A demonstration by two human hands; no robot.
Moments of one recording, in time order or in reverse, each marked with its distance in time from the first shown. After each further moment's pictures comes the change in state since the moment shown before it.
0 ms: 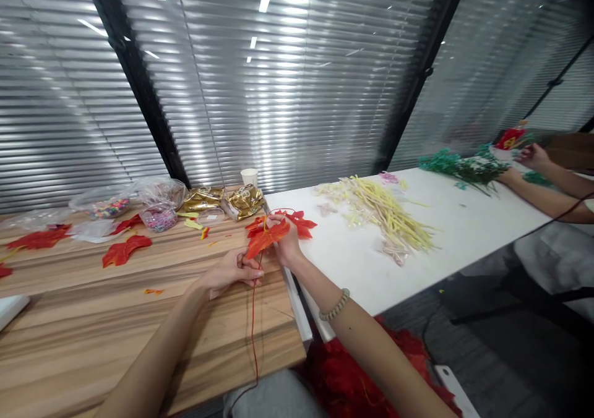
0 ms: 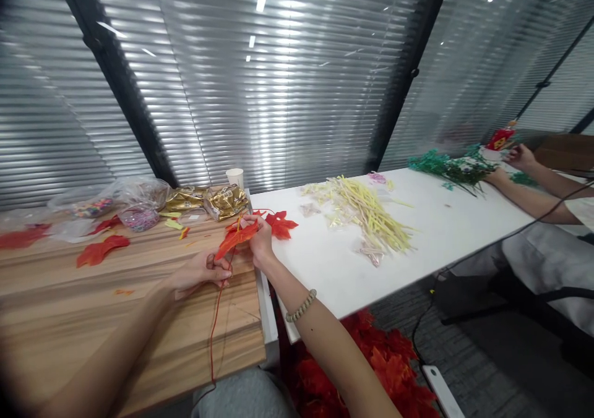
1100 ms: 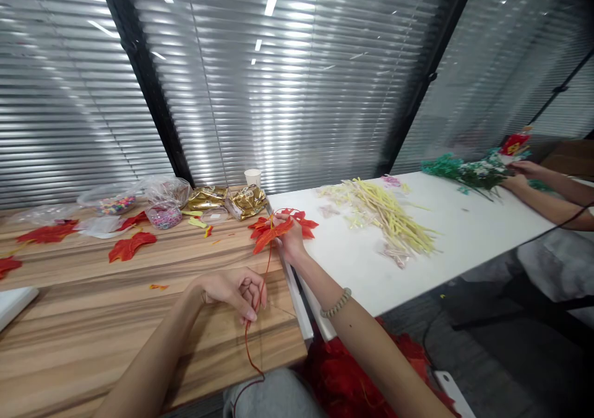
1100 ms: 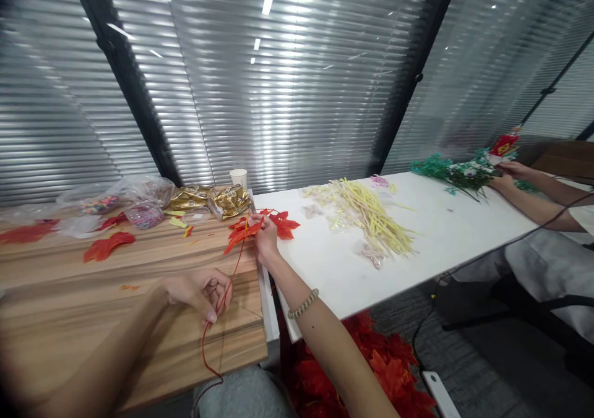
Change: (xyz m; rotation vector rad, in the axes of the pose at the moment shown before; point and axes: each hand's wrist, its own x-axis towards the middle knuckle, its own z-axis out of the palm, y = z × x) left_hand -0.013 0.002 -0.004 0.143 -0.583 -0.240; right_hand 0.007 0.004 -0.006 0.113 0.057 0.089
